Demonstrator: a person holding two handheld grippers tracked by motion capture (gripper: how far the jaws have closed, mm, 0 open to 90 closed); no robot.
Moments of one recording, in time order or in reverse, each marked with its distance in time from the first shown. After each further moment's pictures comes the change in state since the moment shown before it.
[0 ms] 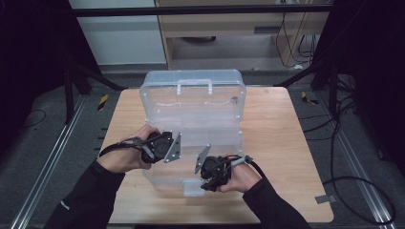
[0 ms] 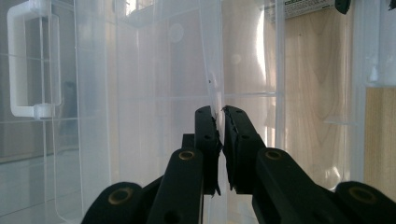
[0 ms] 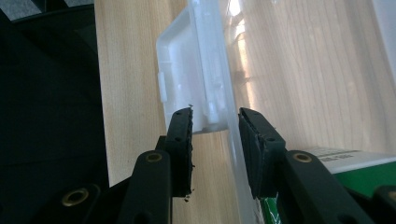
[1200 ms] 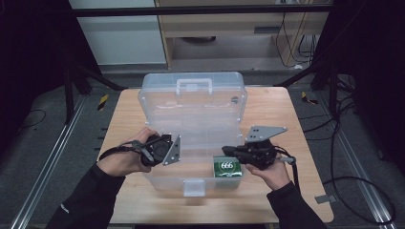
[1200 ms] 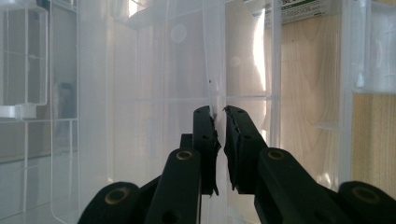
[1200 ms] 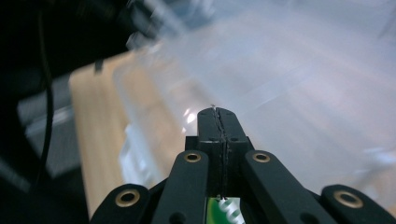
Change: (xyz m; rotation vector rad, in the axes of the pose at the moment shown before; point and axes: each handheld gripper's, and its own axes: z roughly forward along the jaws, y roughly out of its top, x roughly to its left) left arm -0.006 -0.002 0.000 -0.020 -0.012 -0.032; right arm -0.017 -0.072 -0.096 -0.674 -0.211 0.335
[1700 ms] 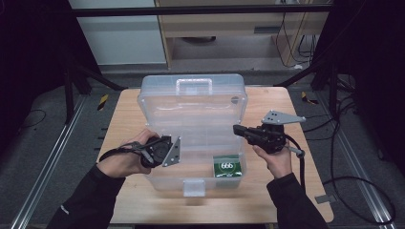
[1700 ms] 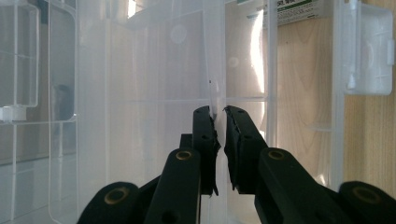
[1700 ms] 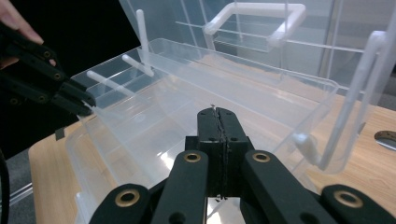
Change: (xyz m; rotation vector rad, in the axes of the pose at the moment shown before) left arm -0.004 0.000 0.000 -0.008 -0.013 -0.001; right arm -0.036 0.006 -0.012 -0.172 -0.133 0.132
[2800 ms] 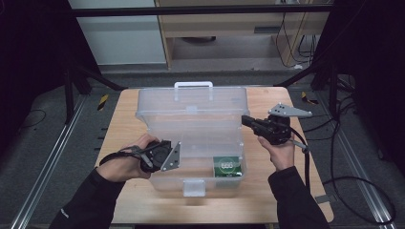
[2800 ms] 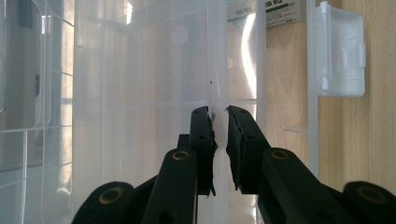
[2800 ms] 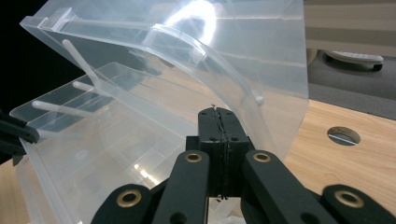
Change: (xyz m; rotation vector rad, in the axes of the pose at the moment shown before) left arm -0.010 -0.003 0.003 -0.027 -0.038 -0.001; right arm -0.022 0.004 0.000 -0.026 -0.109 0.036
